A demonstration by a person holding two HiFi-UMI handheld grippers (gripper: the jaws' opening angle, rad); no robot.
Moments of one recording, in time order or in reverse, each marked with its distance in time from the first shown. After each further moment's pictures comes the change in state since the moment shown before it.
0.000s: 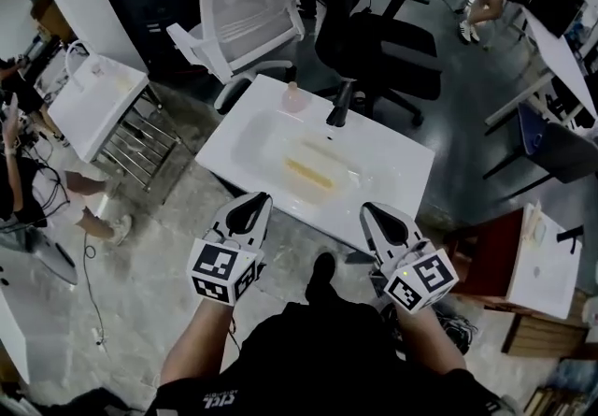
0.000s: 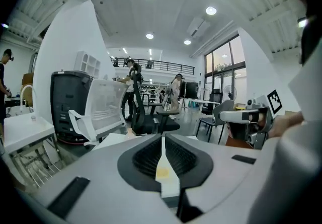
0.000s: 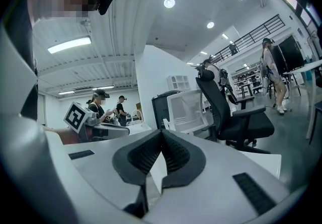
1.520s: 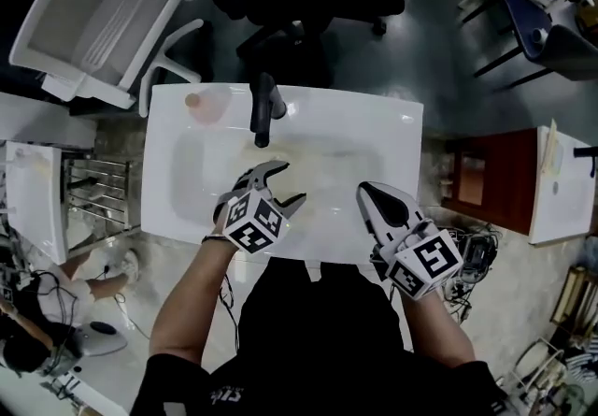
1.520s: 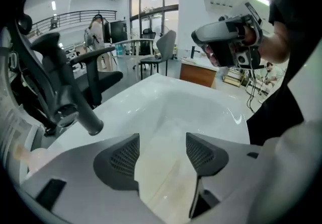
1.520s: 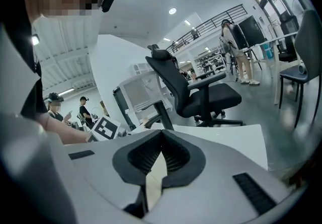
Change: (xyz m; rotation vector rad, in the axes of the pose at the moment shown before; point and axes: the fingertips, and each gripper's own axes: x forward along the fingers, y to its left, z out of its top) left arm 0.332 -0.033 -0.165 0.596 0.590 -0.735; right arm 0.079 -0.227 -0.080 0.297 0.129 -0.336
